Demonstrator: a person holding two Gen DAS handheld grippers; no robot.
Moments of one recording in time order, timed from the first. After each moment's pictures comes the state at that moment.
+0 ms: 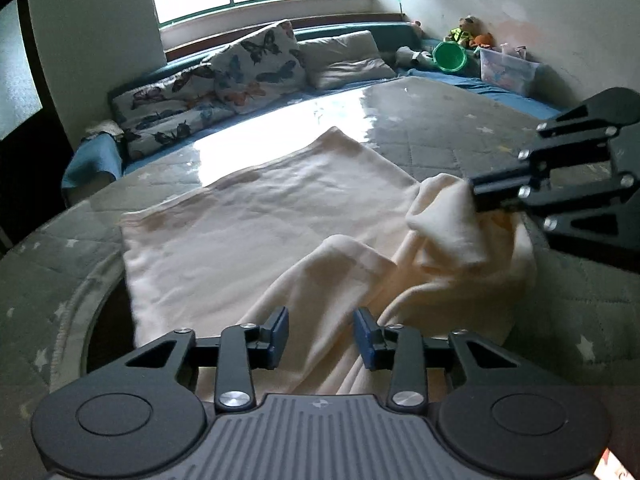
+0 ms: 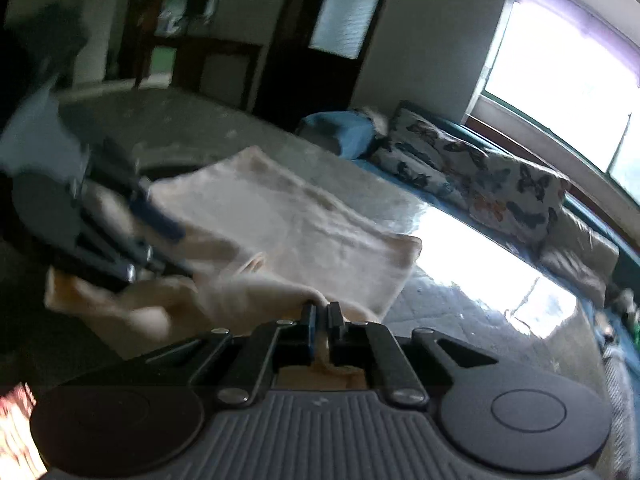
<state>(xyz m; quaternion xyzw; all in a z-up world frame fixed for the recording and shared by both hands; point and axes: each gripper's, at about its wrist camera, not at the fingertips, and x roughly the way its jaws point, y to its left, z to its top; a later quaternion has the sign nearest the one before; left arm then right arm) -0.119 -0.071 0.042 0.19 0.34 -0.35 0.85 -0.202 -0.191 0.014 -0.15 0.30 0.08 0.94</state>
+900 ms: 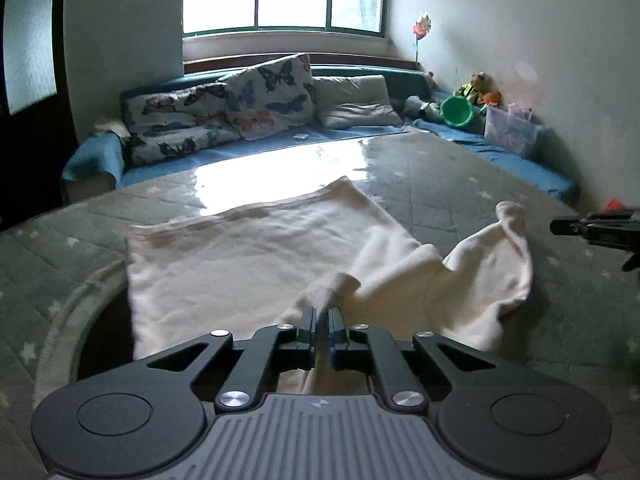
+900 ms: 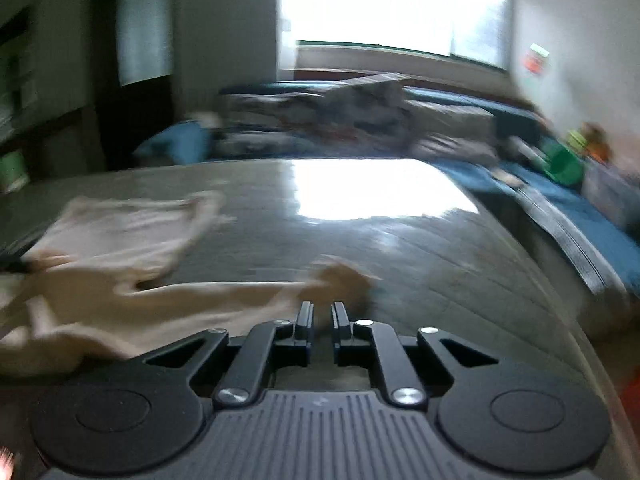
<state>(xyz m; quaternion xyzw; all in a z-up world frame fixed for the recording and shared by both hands) -0.116 -0.052 0.066 0.12 0.31 -0.35 0.88 -0.261 -0.311 0.002 0.02 0.30 -0.11 0.95</state>
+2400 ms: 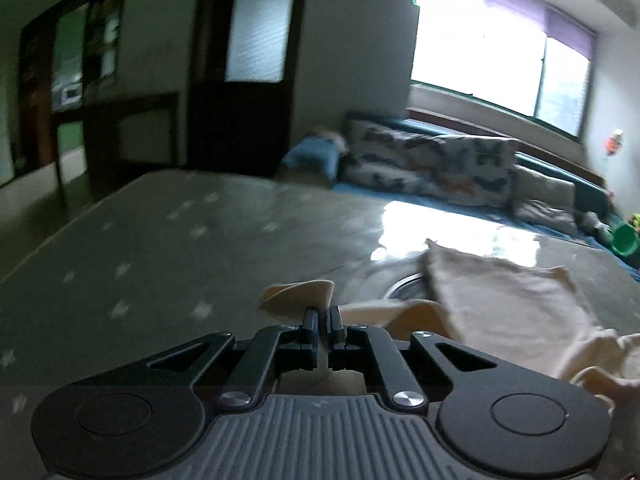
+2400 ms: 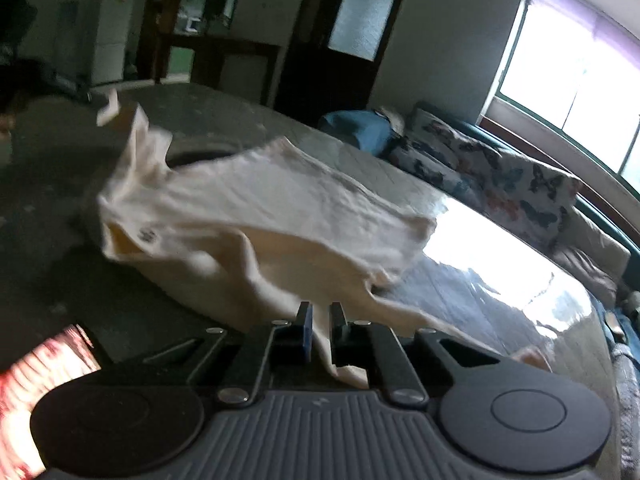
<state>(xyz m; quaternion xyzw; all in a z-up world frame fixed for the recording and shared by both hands) -0.134 0.162 0.077 -0.04 0.28 -0.05 0.96 -0.256 -0.176 0.008 -0.18 0.30 0.12 0.93</state>
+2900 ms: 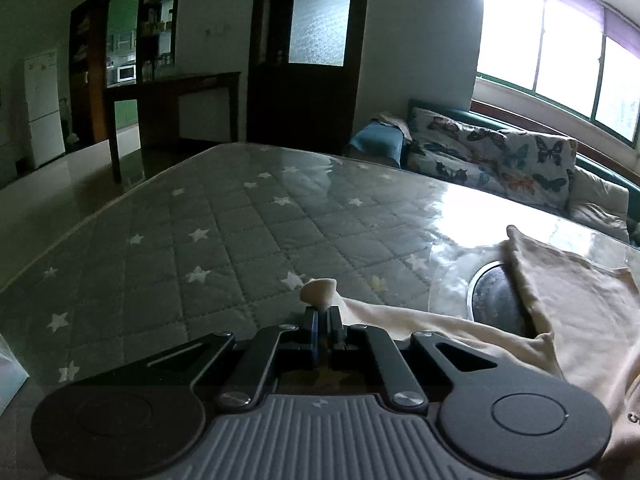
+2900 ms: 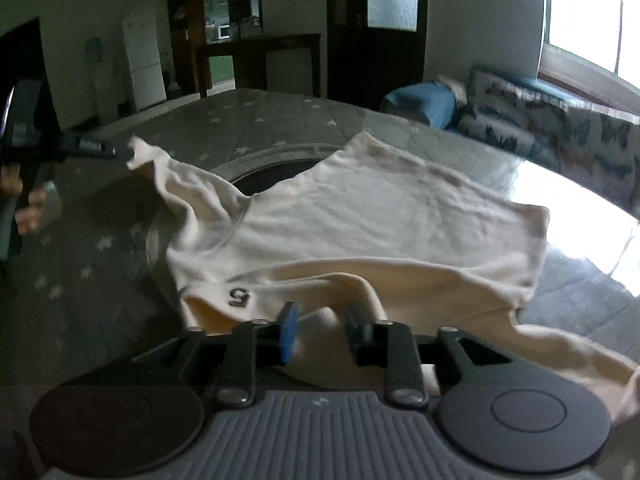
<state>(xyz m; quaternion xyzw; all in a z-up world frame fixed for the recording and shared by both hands) -0.130 0.197 0.059 -0.05 0.30 0.02 0.95 -0.202 -0.135 0.002 -0.06 0.36 0.21 0.91</state>
